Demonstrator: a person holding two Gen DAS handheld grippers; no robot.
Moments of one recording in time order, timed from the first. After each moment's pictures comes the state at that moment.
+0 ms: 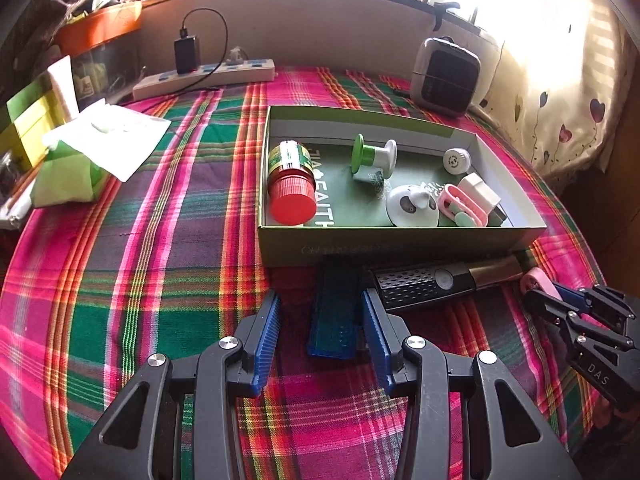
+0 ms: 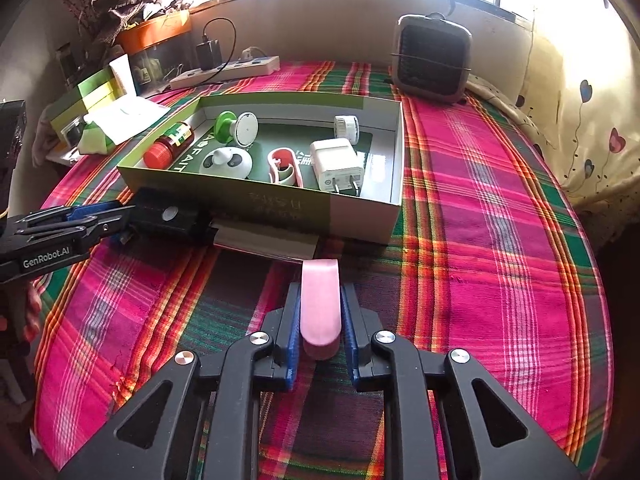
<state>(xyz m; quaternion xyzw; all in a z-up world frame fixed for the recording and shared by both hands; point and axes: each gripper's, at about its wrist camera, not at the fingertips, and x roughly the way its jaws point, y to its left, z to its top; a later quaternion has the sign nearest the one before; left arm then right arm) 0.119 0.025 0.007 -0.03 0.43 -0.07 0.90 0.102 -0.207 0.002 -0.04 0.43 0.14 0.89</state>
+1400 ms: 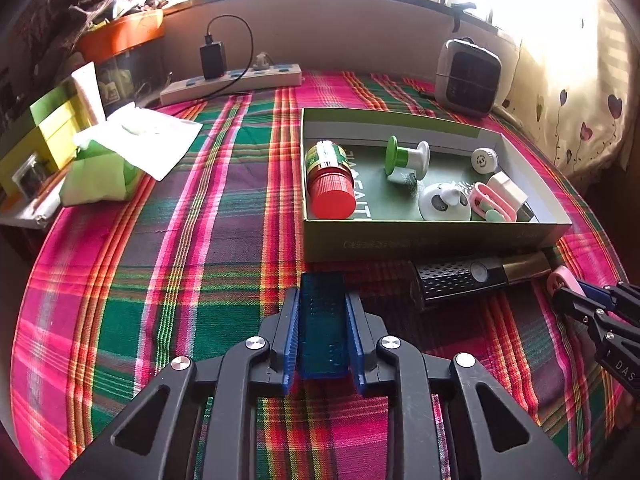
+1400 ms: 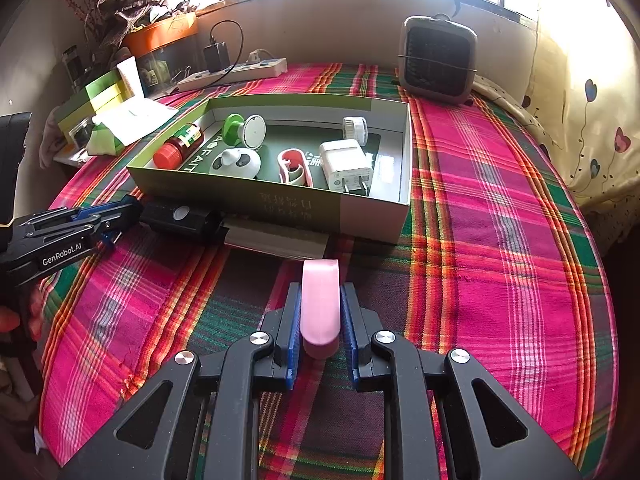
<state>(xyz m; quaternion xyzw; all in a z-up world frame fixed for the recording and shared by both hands) 0.111 0.036 0.005 -0.01 0.42 -0.02 0.91 0.100 -0.206 0.003 -0.04 0.42 0.15 0.89</state>
